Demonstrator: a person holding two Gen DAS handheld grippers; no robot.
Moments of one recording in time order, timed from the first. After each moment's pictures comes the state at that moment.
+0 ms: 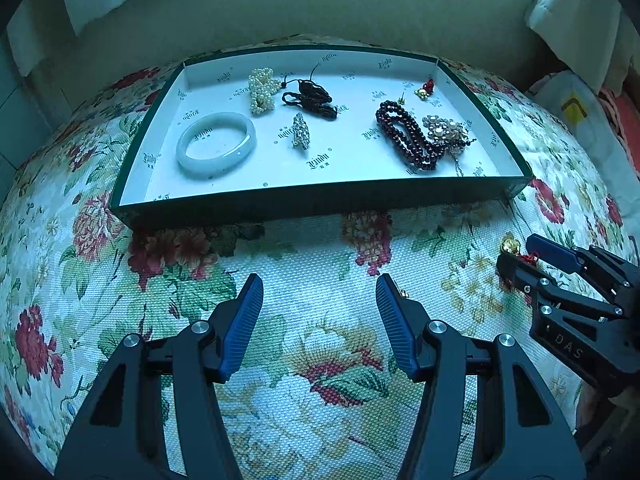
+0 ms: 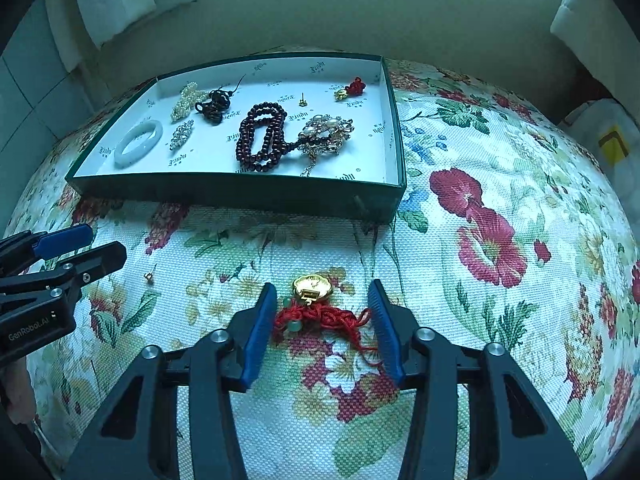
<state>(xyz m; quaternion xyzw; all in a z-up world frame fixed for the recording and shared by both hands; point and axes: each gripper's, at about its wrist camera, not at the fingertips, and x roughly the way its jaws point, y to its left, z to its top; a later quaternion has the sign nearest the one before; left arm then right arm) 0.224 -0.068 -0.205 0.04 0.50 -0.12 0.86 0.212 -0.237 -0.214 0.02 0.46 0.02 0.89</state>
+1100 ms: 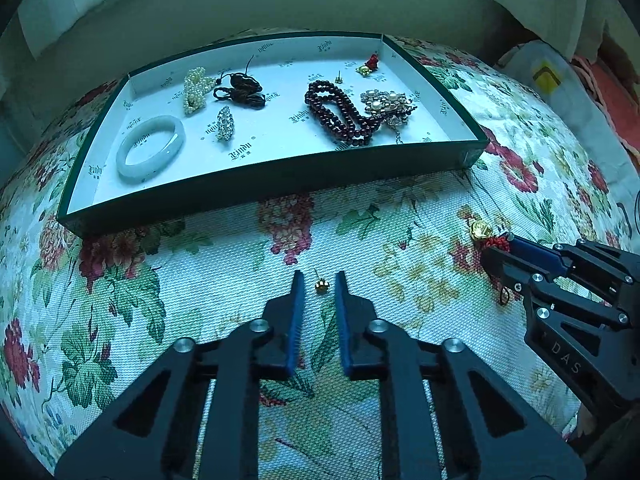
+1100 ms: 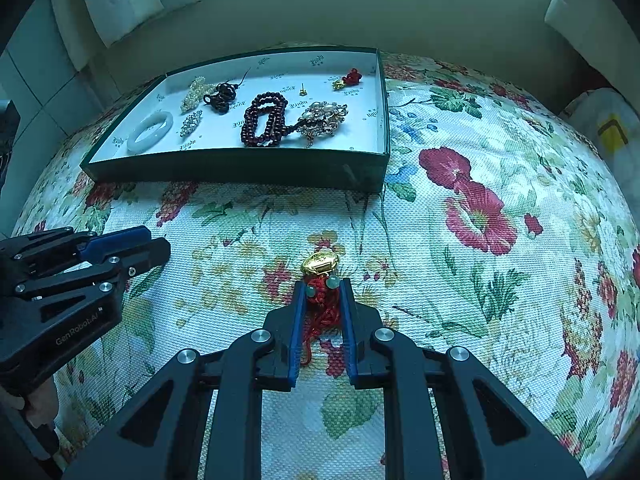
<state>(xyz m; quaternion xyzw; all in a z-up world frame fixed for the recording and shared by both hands) 0.211 -0.114 -0.215 0.07 0.50 -0.17 0.85 0.193 -0.247 -0.215 0.03 0.46 0.03 0.88</state>
